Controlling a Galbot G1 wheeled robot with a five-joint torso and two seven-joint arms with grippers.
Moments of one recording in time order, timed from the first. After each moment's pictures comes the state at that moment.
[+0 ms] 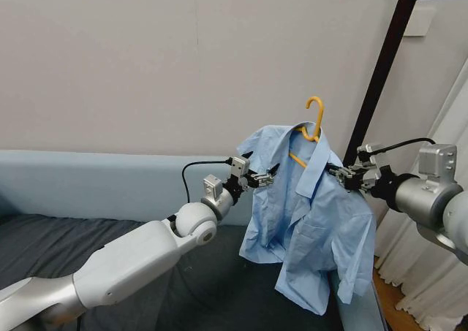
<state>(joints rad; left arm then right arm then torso) 0.18 -1.05 0.59 -1.59 -0.92 -0.12 -0.19 -0.54 0.25 0.16 2.29 1.60 -0.54 0.48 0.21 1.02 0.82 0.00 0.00</state>
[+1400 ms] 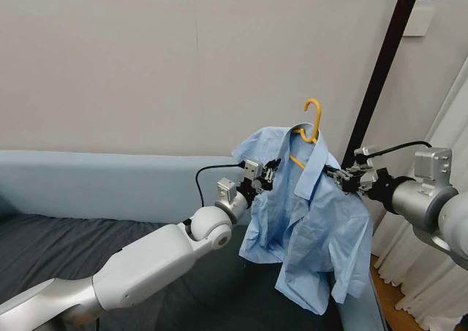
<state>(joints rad) 0.20 -1.06 0.59 -1.67 -0.89 -0.12 -0.23 -0.55 0.27 0.14 2.25 1.56 -0.54 0.49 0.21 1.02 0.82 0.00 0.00</state>
